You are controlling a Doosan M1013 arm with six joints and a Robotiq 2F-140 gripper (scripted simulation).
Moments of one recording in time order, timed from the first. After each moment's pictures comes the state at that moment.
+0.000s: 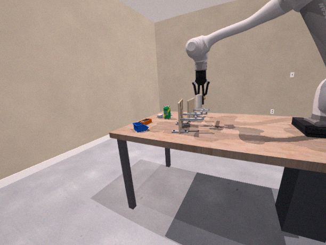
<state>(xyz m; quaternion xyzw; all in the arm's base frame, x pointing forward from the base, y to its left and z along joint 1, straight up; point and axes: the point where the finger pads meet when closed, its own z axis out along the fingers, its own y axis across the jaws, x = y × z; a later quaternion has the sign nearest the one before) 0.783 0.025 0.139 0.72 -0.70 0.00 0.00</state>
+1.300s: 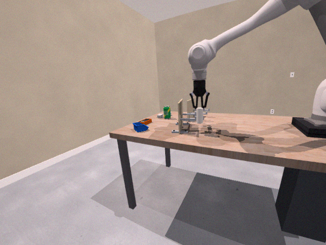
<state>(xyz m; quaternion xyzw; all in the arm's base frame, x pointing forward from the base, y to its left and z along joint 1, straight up) 0.762 0.178 0.068 0.79 -0.62 0.00 0.00</state>
